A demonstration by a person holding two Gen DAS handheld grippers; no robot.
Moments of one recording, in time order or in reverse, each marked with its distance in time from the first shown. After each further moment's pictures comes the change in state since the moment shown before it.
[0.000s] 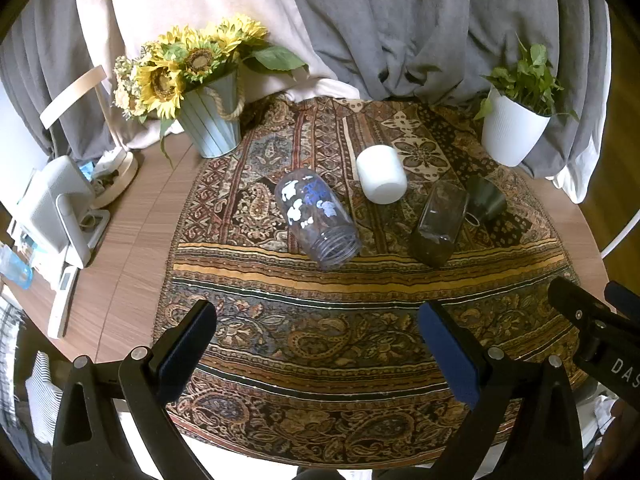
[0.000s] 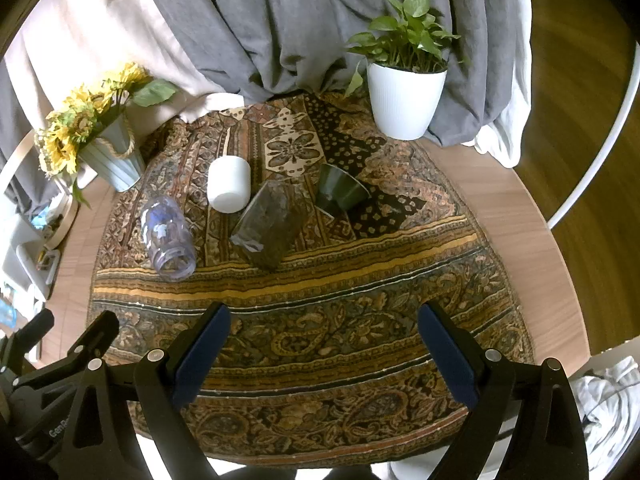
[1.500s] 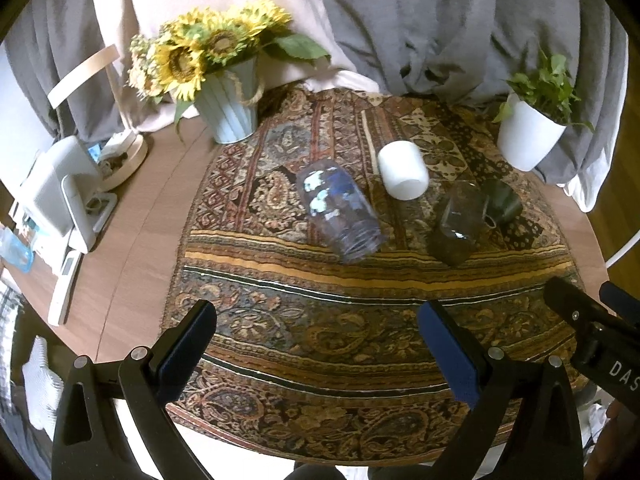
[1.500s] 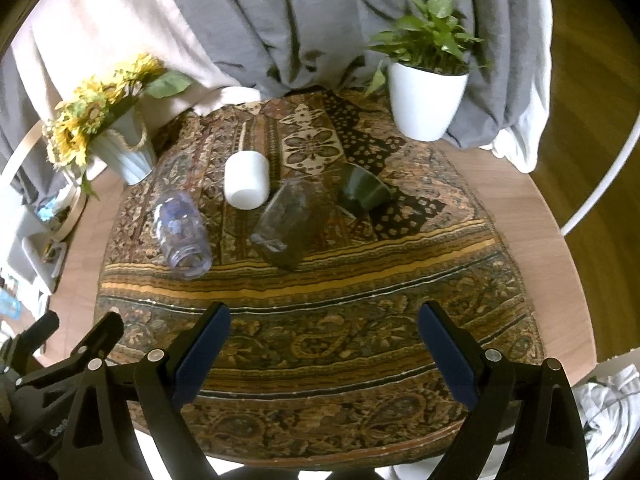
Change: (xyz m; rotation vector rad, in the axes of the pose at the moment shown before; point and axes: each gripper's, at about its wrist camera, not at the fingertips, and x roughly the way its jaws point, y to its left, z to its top) left arm 0.007 0.027 -0.001 -0.060 0.033 0.017; right arm 0.007 0.026 0.003 -0.029 0.009 0.037
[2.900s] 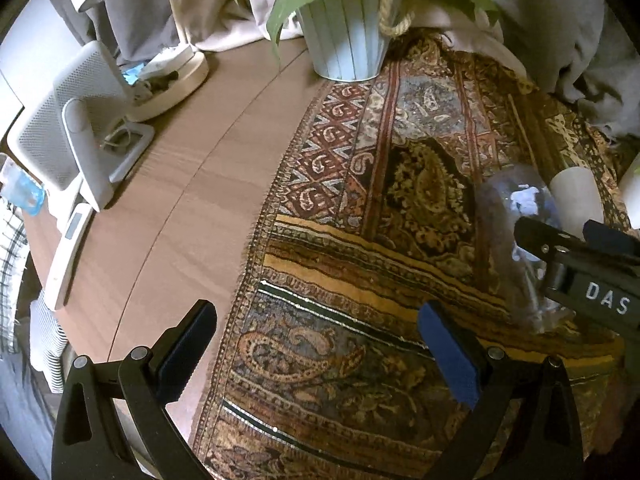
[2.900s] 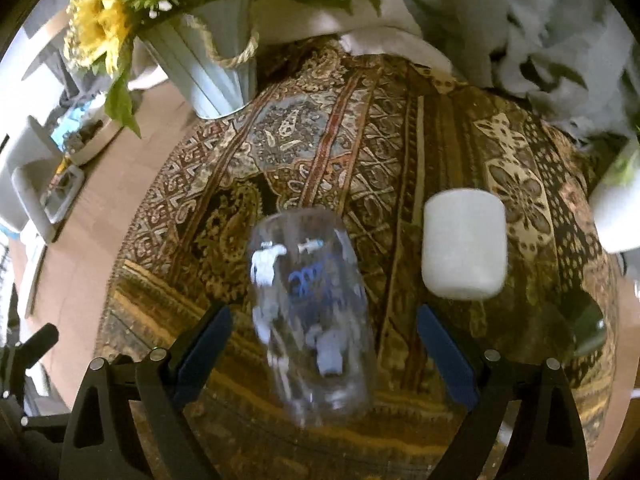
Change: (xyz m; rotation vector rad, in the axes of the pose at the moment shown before) left arm 0.136 0.121 0.034 -0.220 0.195 0.146; right arm 0.174 0.185 0.087 -0.377 0.172 0.140
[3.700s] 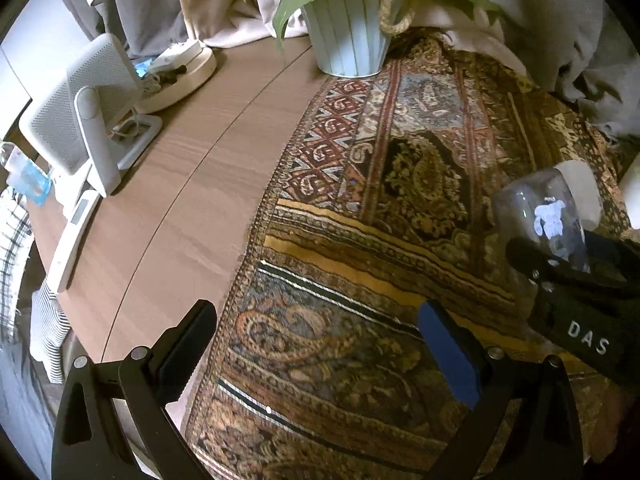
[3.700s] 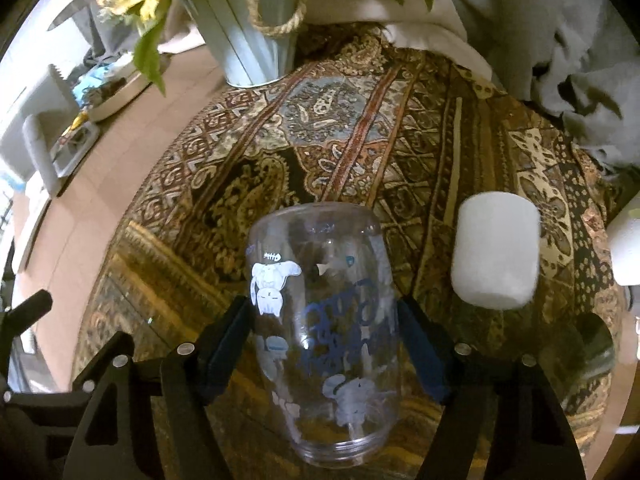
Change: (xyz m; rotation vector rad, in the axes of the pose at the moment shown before) left arm -0.015 -0.006 -0.018 -0.022 -0.010 0.012; right arm -0.004 0.011 -0.020 -0.123 0.018 0.033
